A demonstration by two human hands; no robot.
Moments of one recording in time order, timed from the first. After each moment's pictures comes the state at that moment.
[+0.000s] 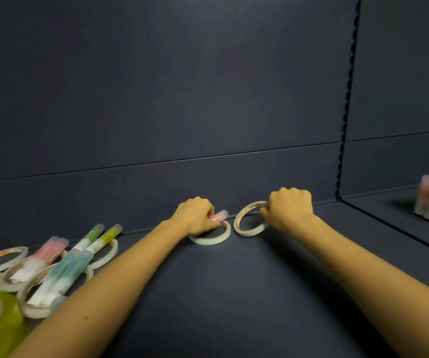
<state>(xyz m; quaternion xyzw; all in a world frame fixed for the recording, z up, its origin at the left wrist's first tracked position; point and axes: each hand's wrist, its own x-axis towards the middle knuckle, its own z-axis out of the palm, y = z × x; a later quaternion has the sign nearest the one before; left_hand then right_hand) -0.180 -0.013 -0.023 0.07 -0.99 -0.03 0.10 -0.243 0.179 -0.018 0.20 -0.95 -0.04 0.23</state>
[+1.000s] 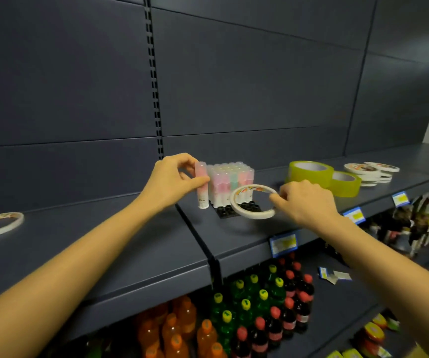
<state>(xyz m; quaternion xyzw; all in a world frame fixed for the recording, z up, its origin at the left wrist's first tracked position) -0.219 0.376 0.015 -0.11 -0.87 -0.39 0.29 -0.262 0.620 -0.014 0.10 -0.96 0.06 0.27</state>
